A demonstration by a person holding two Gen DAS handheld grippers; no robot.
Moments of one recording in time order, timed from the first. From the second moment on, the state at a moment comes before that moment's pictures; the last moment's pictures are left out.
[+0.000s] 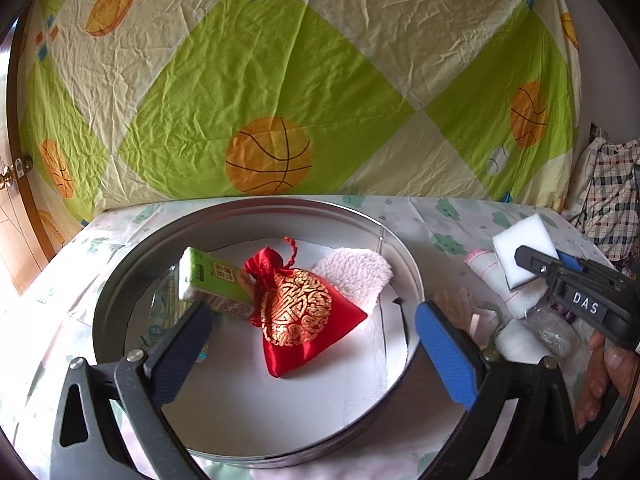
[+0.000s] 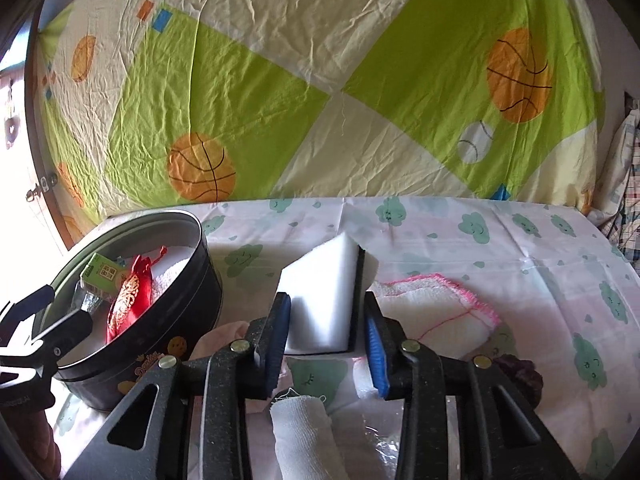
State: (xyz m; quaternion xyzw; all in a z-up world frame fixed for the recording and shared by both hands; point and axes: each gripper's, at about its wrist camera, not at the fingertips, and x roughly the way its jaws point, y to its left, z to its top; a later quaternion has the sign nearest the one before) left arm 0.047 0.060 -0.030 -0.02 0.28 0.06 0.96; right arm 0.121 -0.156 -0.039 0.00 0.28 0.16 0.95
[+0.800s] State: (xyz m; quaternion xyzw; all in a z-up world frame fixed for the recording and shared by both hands) left arm 0.045 -0.073 -0.044 0.03 0.33 -0.05 0.94; right arm 0.081 -0.255 -0.034 0.01 0.23 0.05 0.97
